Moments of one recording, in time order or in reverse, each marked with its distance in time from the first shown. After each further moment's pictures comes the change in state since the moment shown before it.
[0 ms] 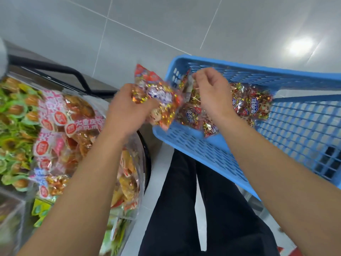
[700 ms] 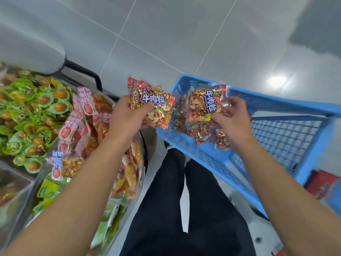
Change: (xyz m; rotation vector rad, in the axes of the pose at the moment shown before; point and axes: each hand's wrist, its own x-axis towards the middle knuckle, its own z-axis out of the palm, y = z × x) left_hand -0.049 -0.004 -0.032 -0.399 0.044 0.020; right_hand -0.067 -0.023 -0.066 0.065 0.026 0.204
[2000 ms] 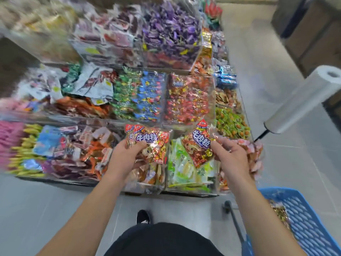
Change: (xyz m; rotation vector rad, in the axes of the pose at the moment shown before) left_hand -0.499 -0.276 -0.234 -0.971 0.934 0.161; right_hand -0.454 -0.027 0.168 -0.289 -0.909 -0.707
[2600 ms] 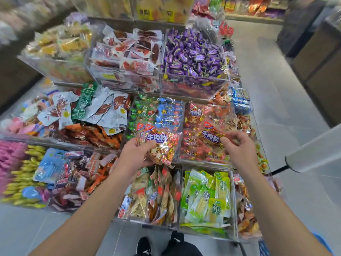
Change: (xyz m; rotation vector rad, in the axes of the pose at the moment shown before) left_hand 0.129 0.088 -0.019 -0.011 -0.062 -0.011; right_hand 0.141 -0.068 0.086 -0.275 0.017 -0.182
